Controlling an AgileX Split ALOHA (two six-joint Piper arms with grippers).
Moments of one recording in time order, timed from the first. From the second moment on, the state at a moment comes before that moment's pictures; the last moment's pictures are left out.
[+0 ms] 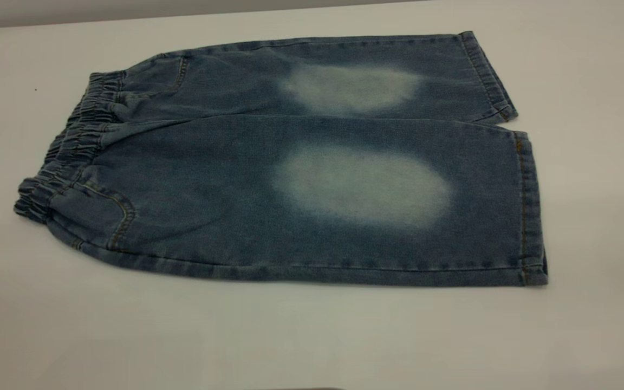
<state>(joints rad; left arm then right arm) 0.04 -0.02 -0.49 0.01 1.13 0.01 -0.06 -0.01 -0.47 0.09 1.14 -0.06</state>
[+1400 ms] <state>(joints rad) 0.04 1.26 -0.78 -0.01 0.51 -0.26 -0.06 0.77 -0.70 0.39 0.85 -0.14</state>
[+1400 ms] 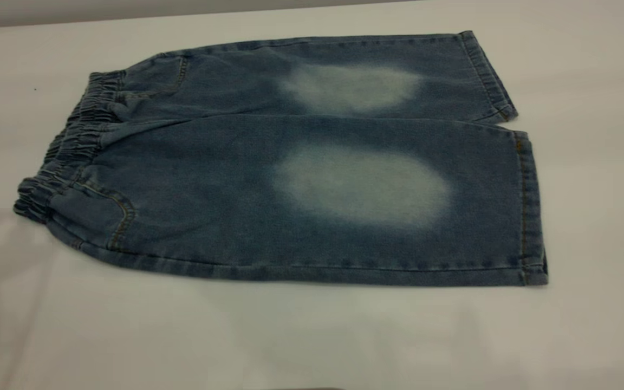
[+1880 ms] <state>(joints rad) 0.06 1.65 -1.11 -0.02 0.61 -0.22 -0.06 0.84 -0.69 0.52 0.85 -0.28</state>
